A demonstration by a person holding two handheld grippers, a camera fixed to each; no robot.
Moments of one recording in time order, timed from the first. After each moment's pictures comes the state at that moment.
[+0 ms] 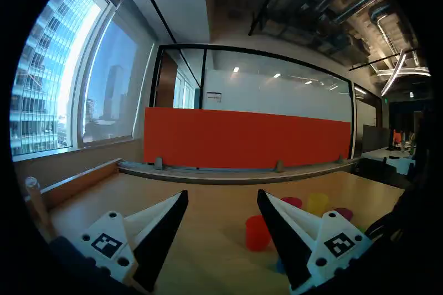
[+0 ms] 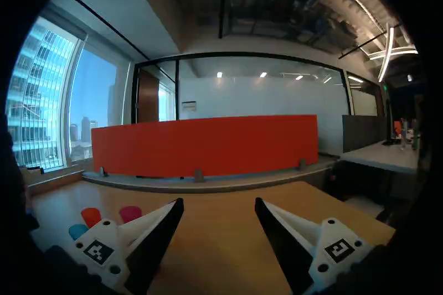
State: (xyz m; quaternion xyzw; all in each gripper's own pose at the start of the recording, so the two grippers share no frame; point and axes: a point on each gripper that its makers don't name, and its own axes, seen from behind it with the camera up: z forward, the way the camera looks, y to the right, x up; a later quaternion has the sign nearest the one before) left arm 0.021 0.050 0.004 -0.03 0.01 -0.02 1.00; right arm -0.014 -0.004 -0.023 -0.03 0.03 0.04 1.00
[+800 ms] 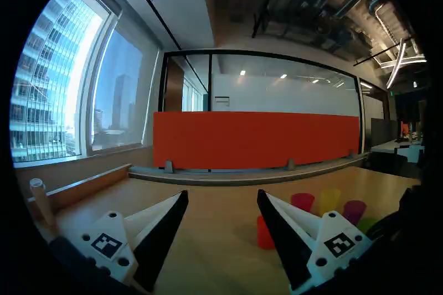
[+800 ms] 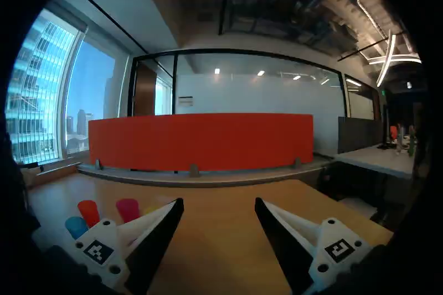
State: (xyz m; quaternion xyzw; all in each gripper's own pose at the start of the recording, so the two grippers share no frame) left arm 0.004 0.039 0.005 0.01 0.03 0.01 1.00; right arm -0.021 -0.008 -0.035 -0.05 0.02 0.02 1.00
